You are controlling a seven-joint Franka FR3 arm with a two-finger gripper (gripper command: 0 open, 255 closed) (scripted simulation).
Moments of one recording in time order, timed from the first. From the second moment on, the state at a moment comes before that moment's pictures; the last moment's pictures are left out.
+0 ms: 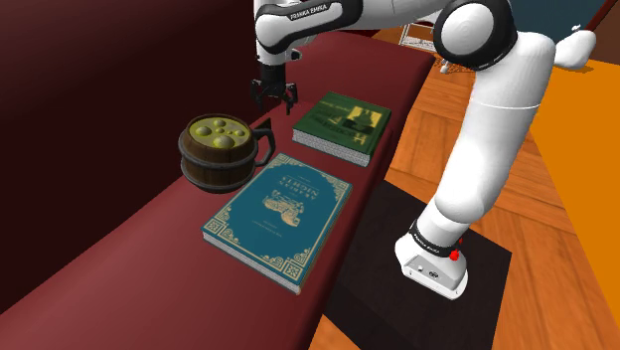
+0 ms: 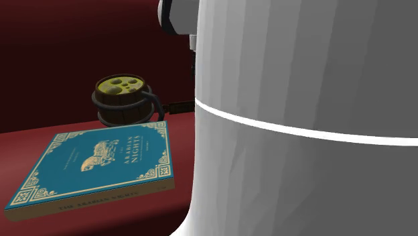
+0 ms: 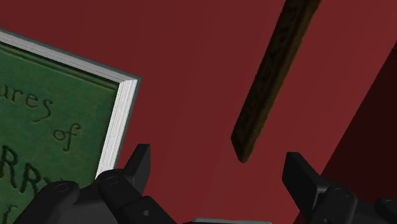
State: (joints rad) arm -0.07 0.24 0.18 -1.74 -0.03 1.90 1.16
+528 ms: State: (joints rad) arm -0.06 0.36 0.16 -1.68 -0.04 1.95 1.23
